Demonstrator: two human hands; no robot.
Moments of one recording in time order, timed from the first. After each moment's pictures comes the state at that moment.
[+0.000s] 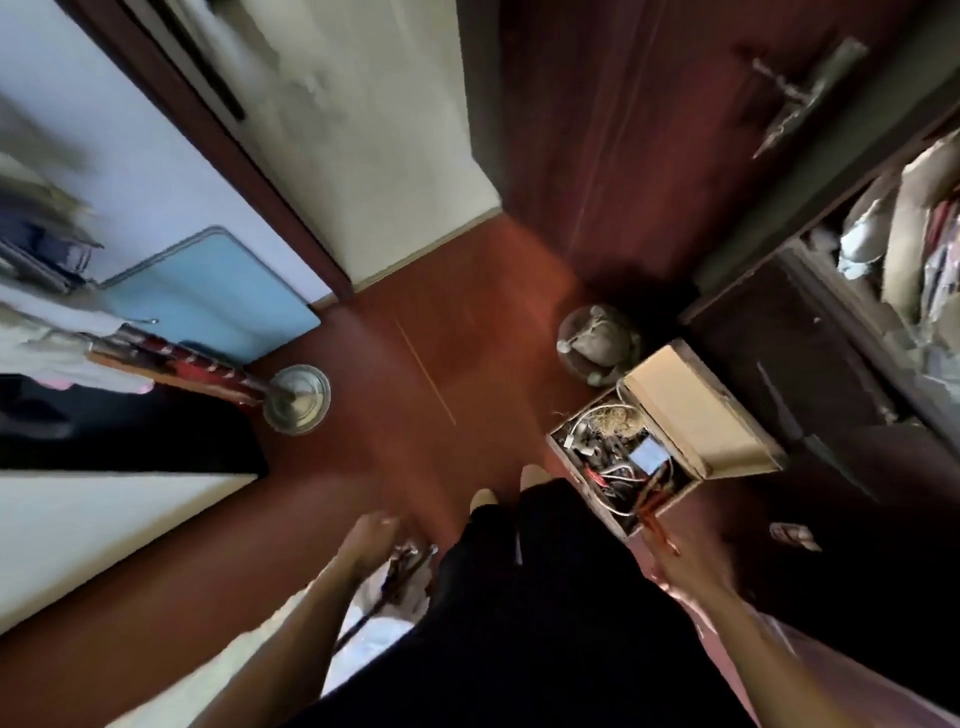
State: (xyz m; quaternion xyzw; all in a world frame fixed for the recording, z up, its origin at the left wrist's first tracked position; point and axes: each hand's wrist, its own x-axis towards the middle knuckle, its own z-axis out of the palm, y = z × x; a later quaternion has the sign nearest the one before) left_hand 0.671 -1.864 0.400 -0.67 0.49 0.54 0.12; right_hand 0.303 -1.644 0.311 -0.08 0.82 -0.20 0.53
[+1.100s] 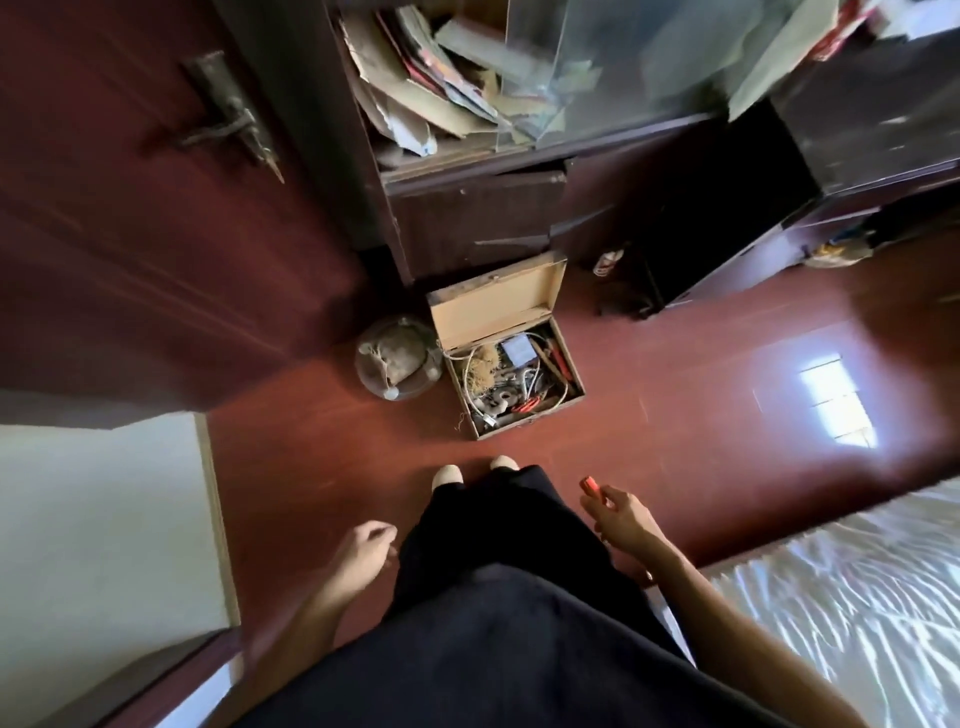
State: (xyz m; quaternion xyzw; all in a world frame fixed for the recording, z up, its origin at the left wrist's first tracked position) left_hand 0.444 -2.146 0.341 -0.30 0.77 0.36 0.44; right_hand 0.469 -1.774 0.320 0.32 0.79 -0.36 0.37
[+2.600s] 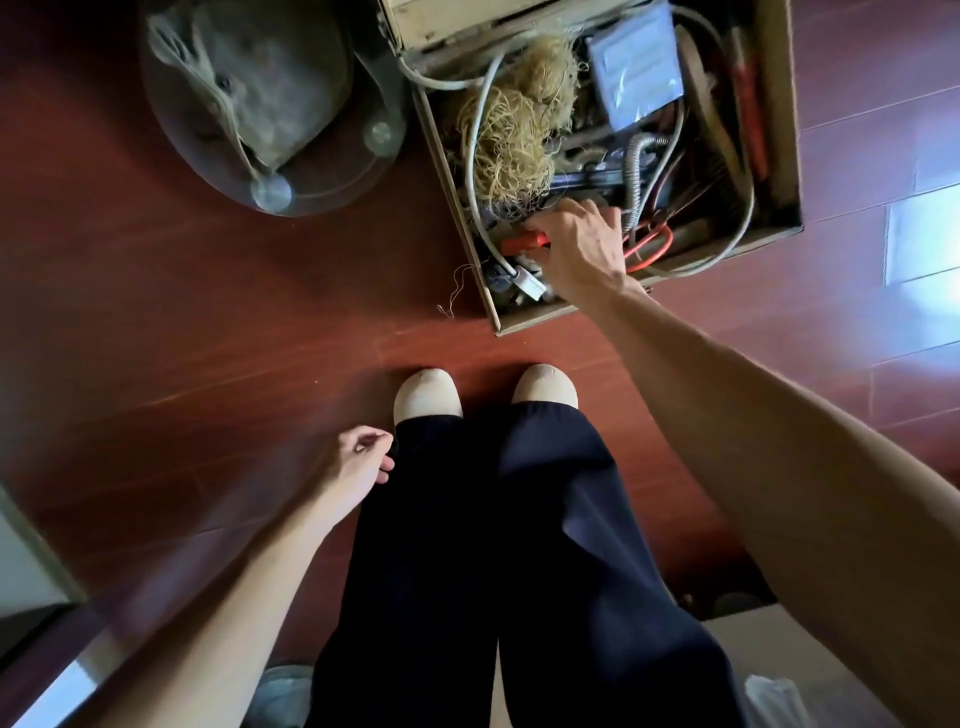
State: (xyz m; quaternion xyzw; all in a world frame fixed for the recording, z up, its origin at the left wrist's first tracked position) left_hand 0.397 -2.130 -0.306 -0.43 0.69 0.34 0.47; right_hand 0.229 -1.854 -0.368 0.02 0.94 -0.15 0.31
